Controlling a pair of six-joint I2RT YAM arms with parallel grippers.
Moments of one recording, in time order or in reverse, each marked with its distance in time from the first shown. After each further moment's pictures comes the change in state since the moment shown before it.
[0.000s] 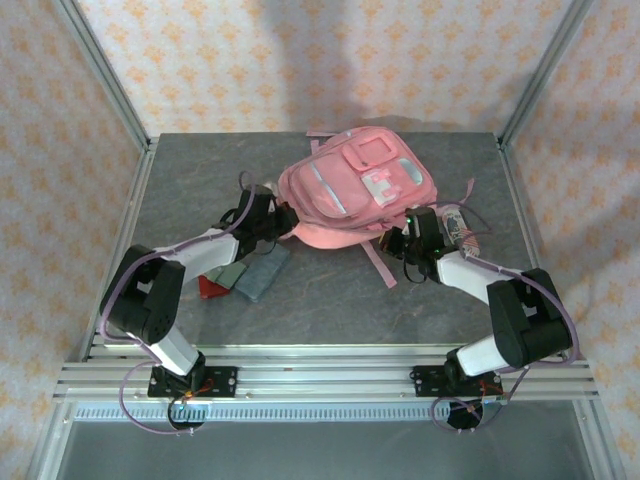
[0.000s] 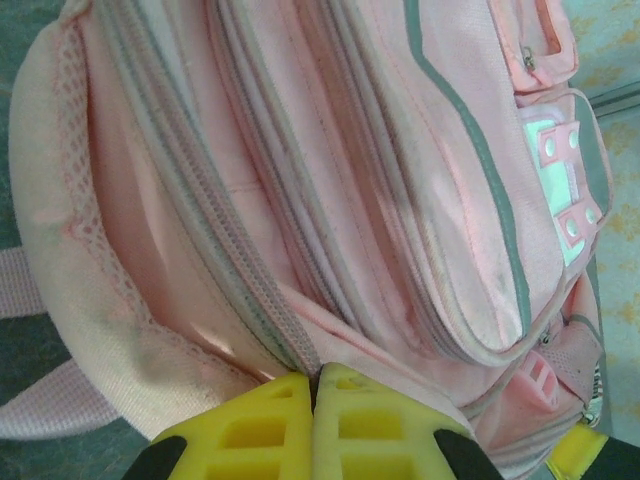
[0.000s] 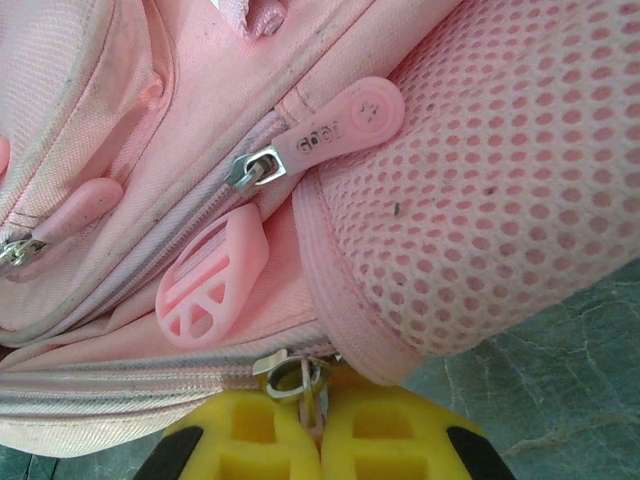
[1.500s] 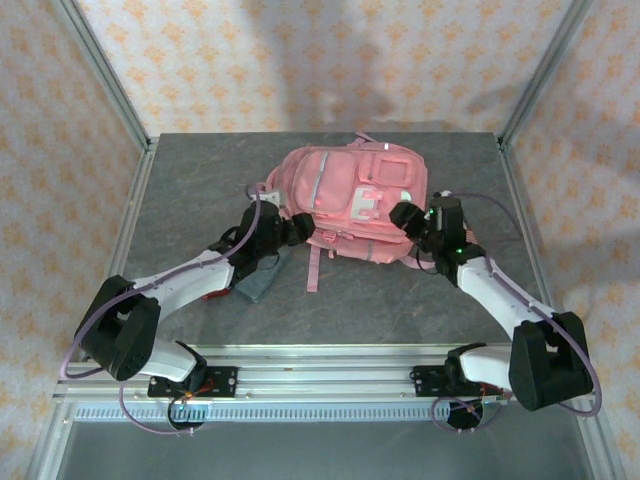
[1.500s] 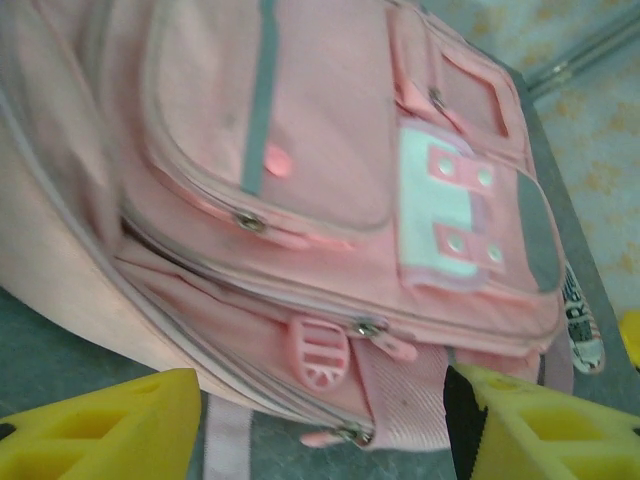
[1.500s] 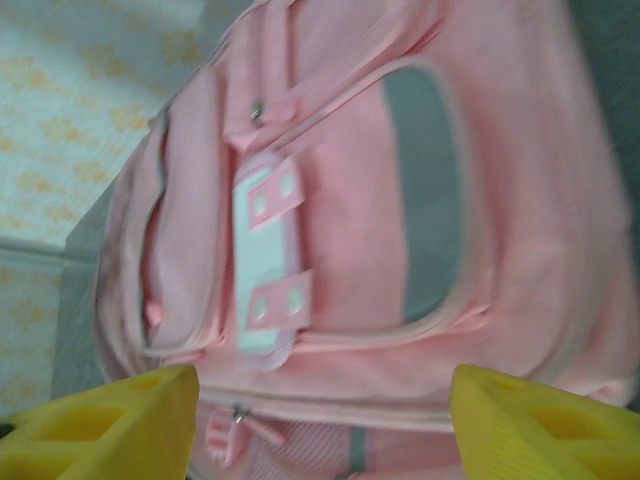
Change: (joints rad) left arm -0.171 -0.218 -0.133 0.035 -0.180 0.109; right arm -0.084 -0.222 0.043 -0.083 0.053 0.148
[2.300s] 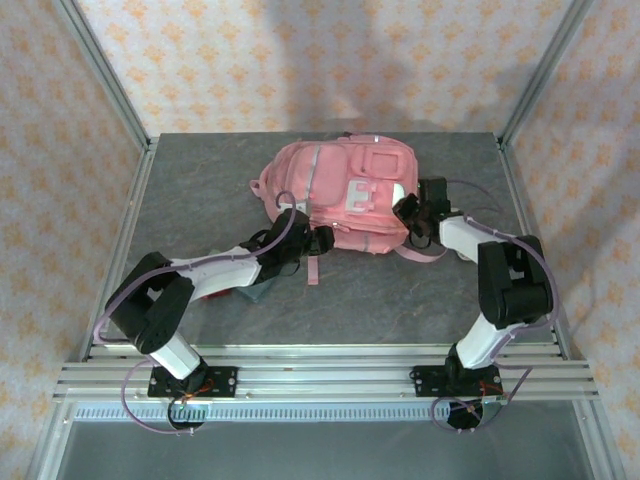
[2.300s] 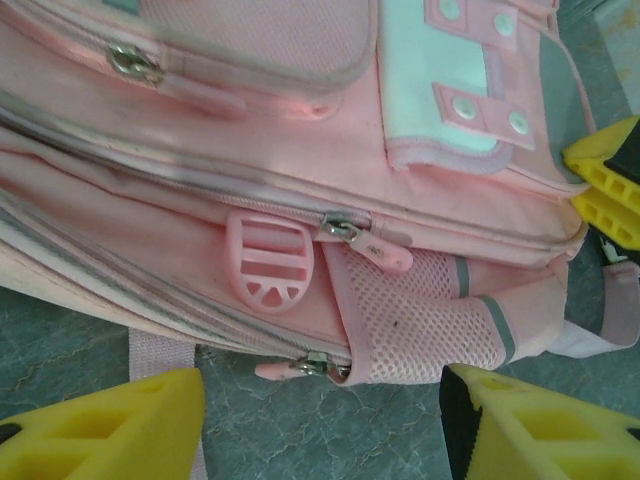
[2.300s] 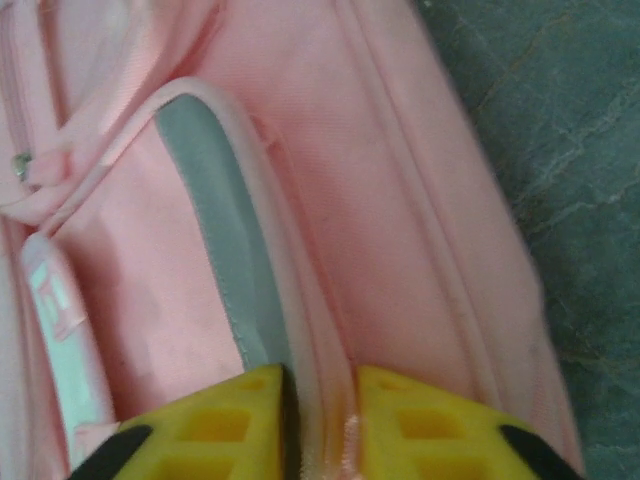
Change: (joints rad) left arm -0.112 0.200 0.080 0.006 -0.077 -0.007; right arm -0.056 0.472 0.268 -0.015 -0.022 0.053
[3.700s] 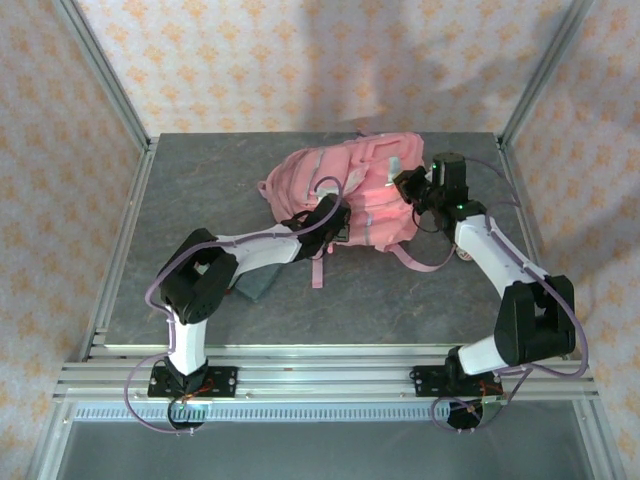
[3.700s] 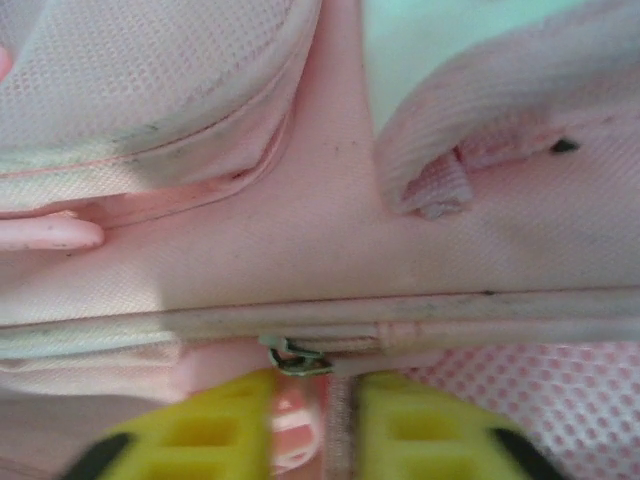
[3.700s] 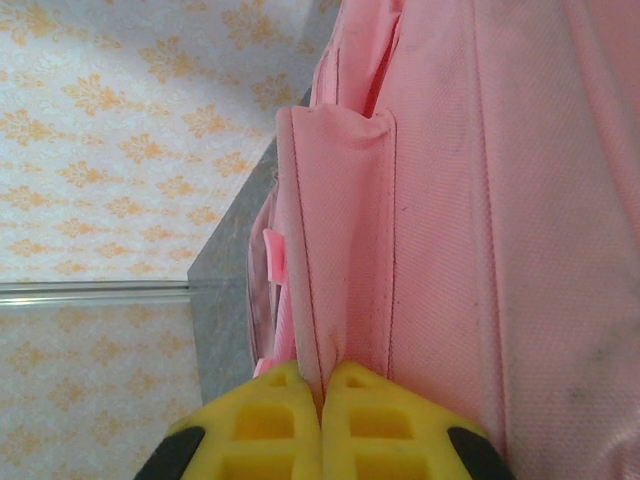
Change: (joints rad) left arm -0.071 0.305 0.400 -0.211 -0.214 0.142; right arm 0.017 -0.262 0.098 -0.071 -0.141 0.146
